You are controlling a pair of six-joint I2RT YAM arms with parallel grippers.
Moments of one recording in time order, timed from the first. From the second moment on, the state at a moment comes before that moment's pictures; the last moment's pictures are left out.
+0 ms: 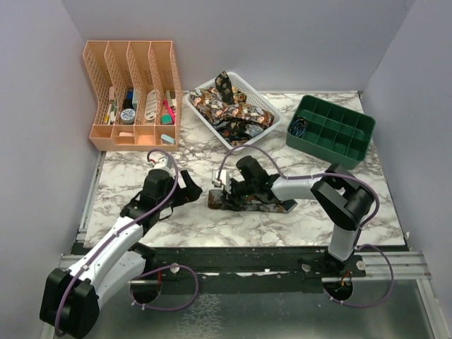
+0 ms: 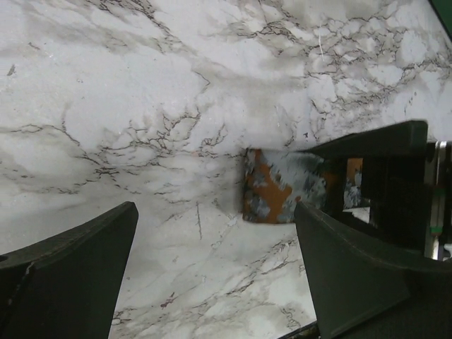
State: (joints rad) left arm -0.40 0.85 0.41 -0.19 0.08 -0.65; right arm 0.80 1.83 0.89 0.19 -0.55 -0.47
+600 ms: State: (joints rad) left arm -0.40 0.58 0.33 -0.29 0.01 -0.79; right arm 0.92 1.72 0.86 0.15 -0.51 -0.44
